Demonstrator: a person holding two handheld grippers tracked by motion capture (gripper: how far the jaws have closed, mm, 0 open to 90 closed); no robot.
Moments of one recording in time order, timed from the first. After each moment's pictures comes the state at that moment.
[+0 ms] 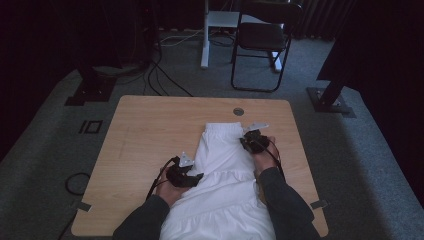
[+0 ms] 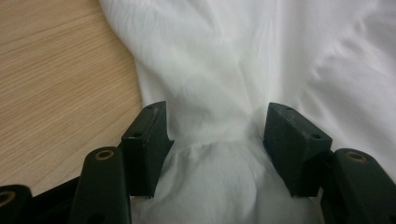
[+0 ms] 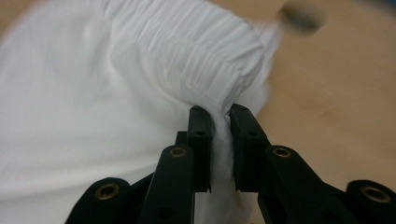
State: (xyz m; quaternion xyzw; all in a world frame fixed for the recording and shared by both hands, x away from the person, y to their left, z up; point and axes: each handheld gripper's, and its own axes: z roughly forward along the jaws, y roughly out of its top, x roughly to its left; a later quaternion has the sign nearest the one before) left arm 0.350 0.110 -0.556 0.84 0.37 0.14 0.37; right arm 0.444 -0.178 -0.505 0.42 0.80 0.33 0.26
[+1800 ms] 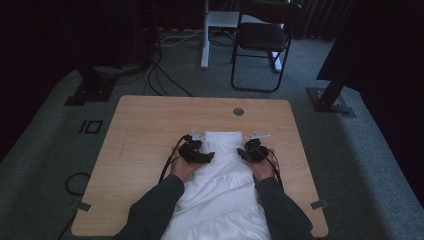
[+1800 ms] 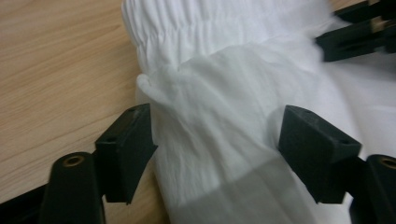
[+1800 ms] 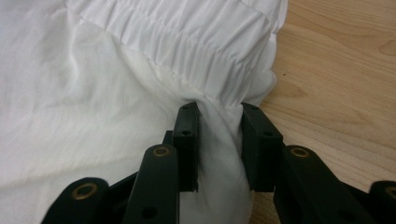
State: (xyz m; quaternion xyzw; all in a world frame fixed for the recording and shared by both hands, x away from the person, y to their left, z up) left arm 0.426 0.070 -0.541 0.82 0.42 0.14 0.36; right arm 0.433 -0.182 -0.552 0.47 0.79 0.34 0.17
